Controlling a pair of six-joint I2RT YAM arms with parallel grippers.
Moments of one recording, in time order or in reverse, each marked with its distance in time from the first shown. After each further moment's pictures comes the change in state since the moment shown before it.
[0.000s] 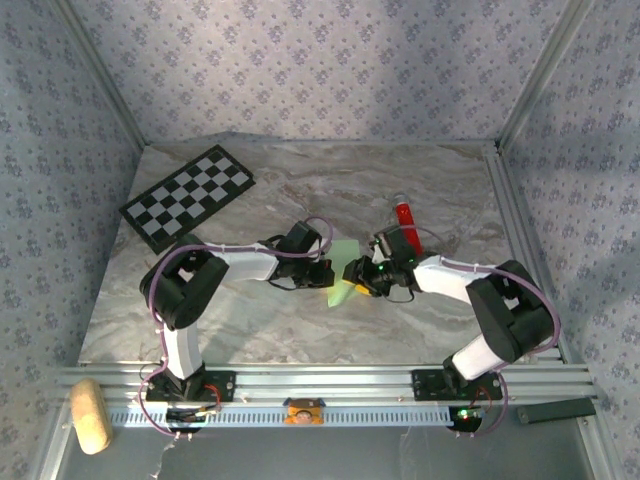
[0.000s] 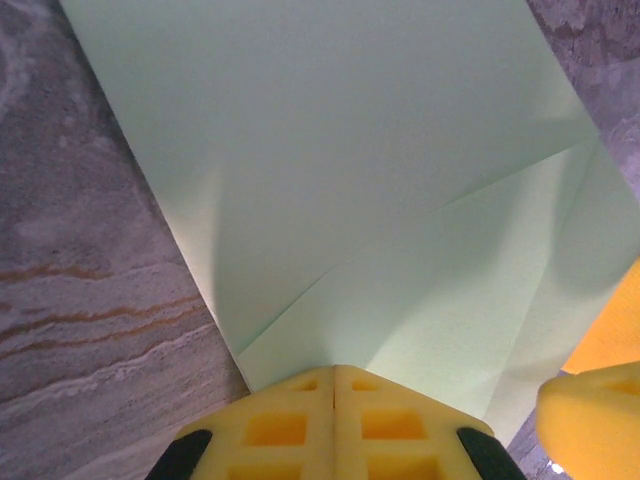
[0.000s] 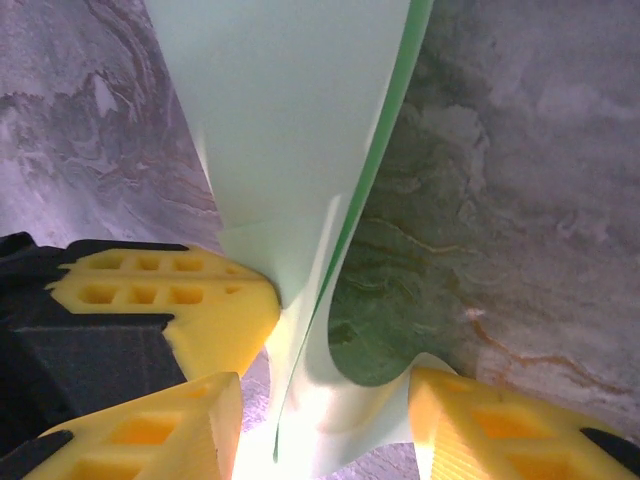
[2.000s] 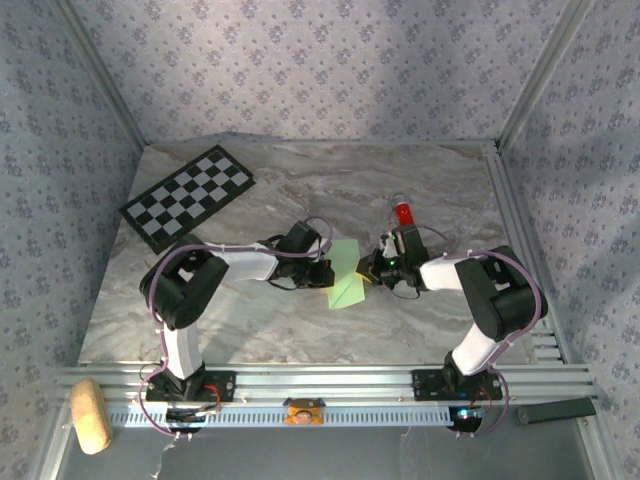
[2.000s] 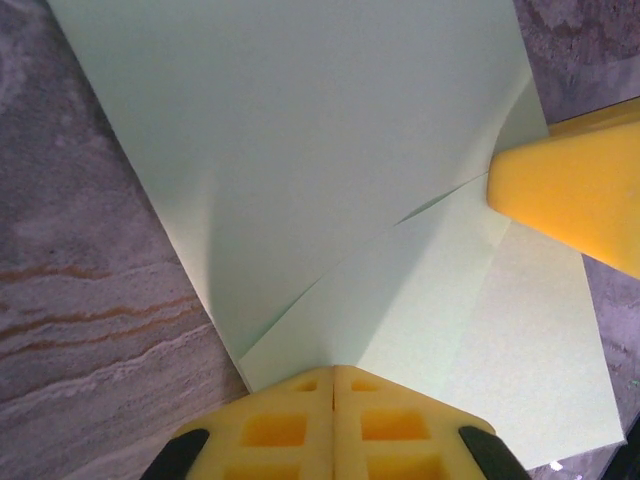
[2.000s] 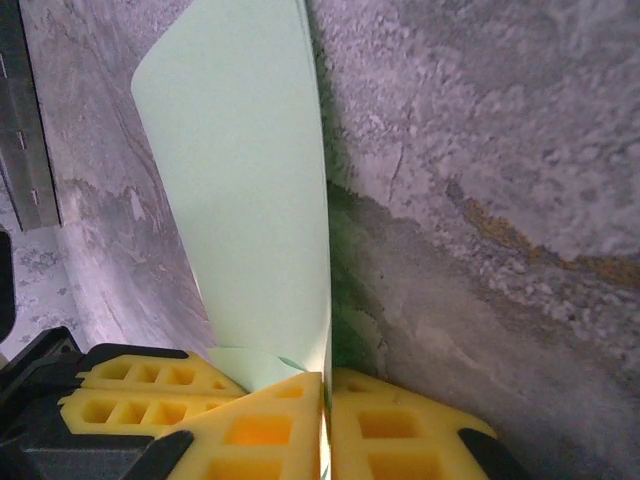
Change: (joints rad) left arm 0.002 -0.002 -0.001 0.001 0.006 -0.001; right arm -0.138 0.122 -0.081 0.321 -0.094 -0.005
